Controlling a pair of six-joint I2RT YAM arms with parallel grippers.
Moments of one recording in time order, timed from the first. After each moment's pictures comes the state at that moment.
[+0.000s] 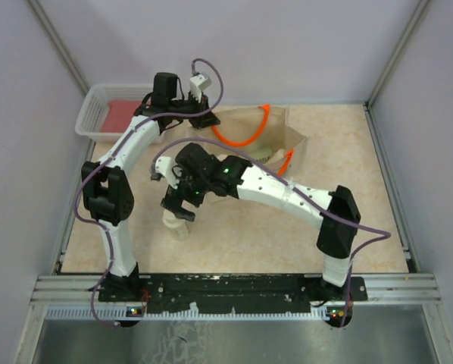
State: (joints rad) left arm -0.30 1.99 1.84 -0.35 0.75 0.14; right arm 1.08 1.79 1.71 -0.68 -0.21 -0.23
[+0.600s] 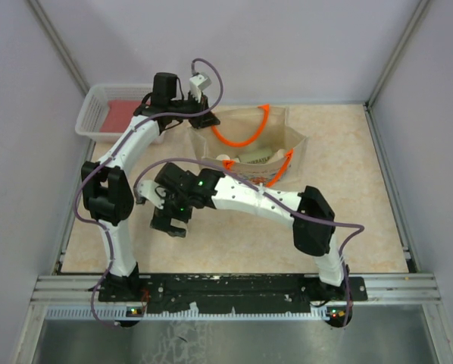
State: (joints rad) left arm -0.30 1.99 1.84 -0.36 0.76 0.14; right arm 1.18 1.97 1.82 -0.75 -0.22 -0.28
